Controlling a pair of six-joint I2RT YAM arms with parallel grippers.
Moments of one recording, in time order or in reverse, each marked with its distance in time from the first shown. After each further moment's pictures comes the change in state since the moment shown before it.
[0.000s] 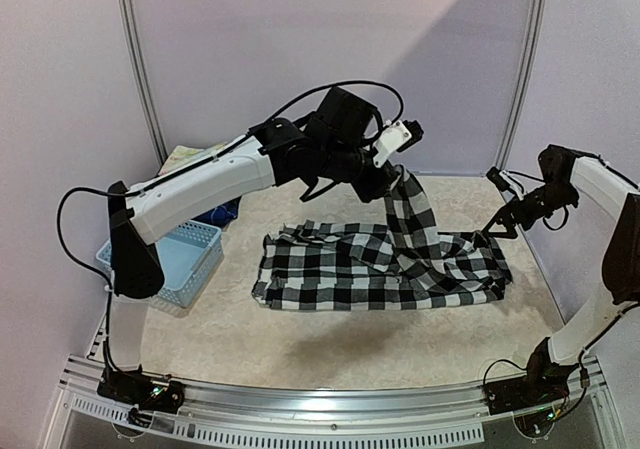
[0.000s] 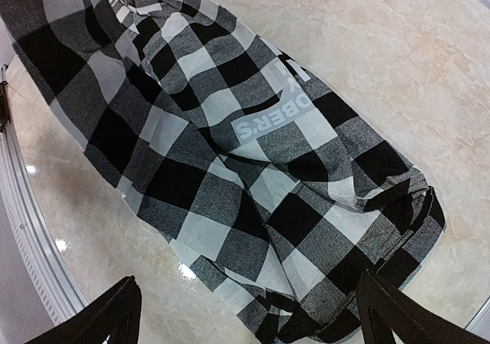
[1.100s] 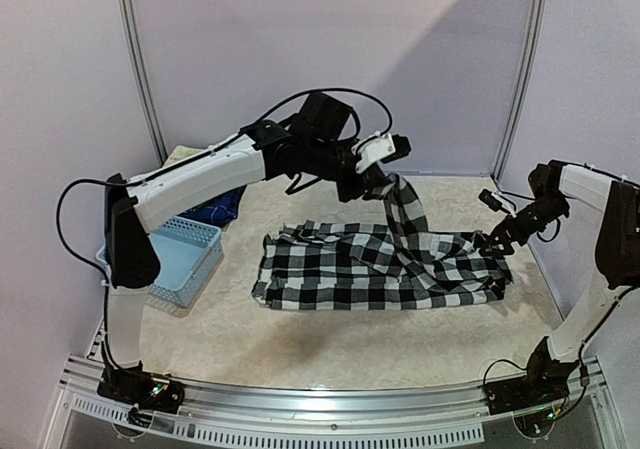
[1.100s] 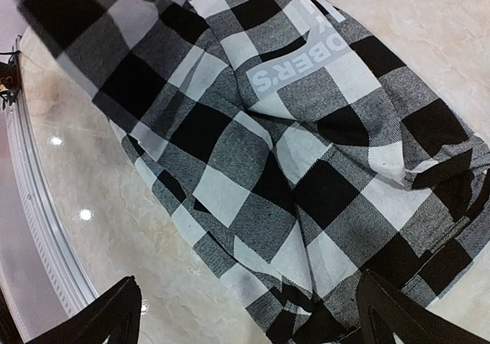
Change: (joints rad) left arm 0.109 -0.005 -0.093 0.072 0.306 0.299; right arm 0.000 0.109 -0.050 -0.045 0.006 -0.100
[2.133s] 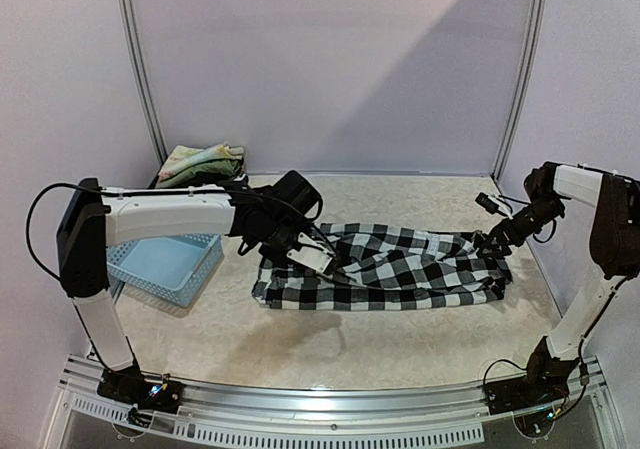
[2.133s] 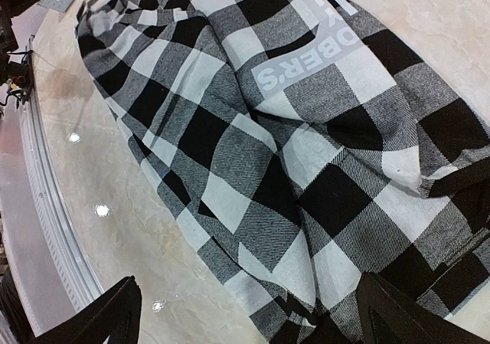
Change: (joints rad) left arm 0.005 -0.291 -0.742 -0.024 -0.506 0.757; right arm 0.000 0.082 0.029 -0.027 -0.030 -0.023
